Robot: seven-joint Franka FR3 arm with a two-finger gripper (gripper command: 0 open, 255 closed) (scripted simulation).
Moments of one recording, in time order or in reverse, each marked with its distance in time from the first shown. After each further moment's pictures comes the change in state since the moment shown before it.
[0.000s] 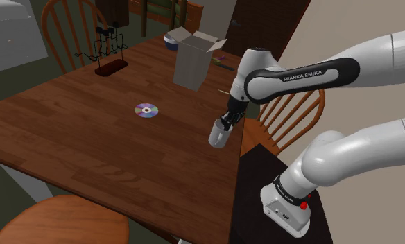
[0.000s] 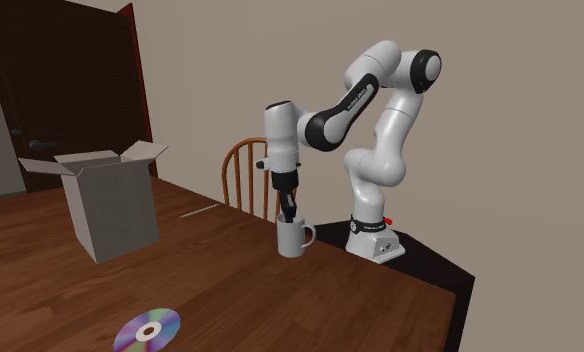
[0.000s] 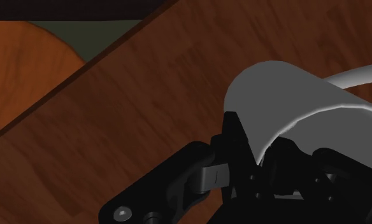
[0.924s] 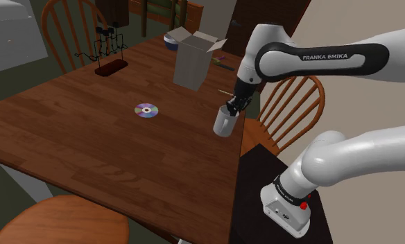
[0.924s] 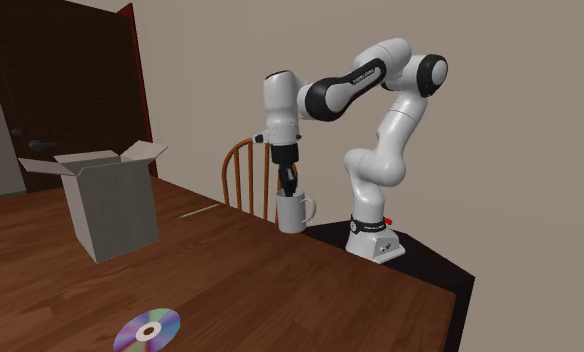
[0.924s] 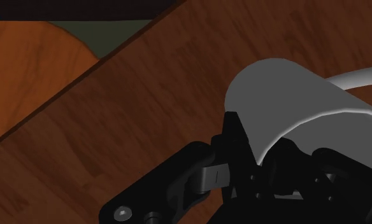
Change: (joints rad) arm -0.004 -0.101 -0.016 0.127 -0.016 -0.227 0.009
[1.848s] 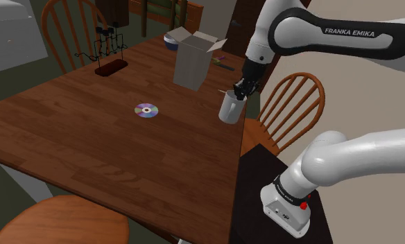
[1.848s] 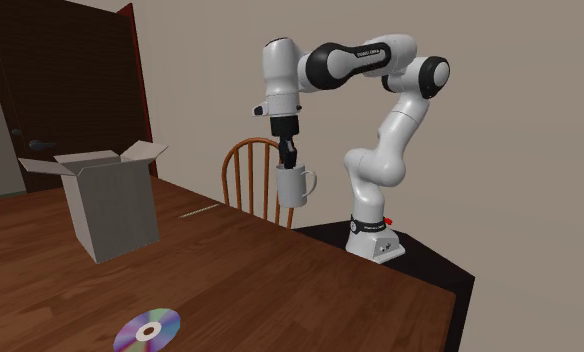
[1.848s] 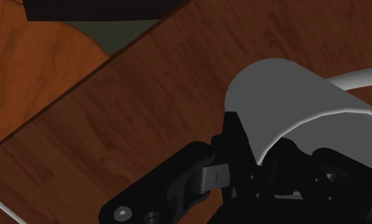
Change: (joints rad) arm -0.005 -0.039 -0.015 0.163 -0.014 -0.201 0.009
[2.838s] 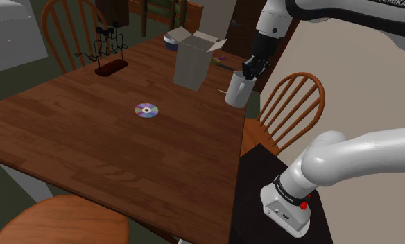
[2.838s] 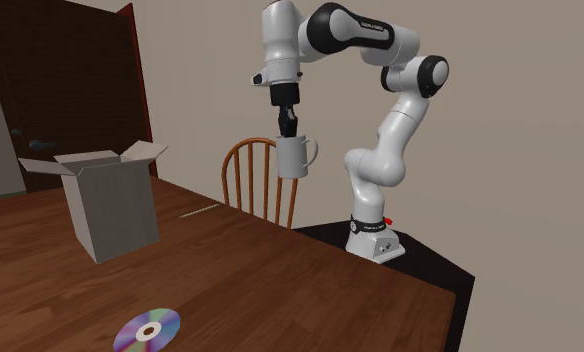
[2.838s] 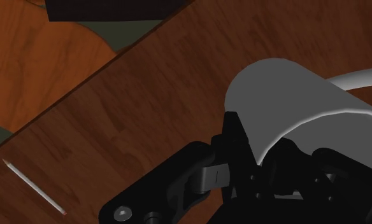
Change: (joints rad) arm -0.003 0.014 -0.010 0.211 -0.010 -0.197 0.012
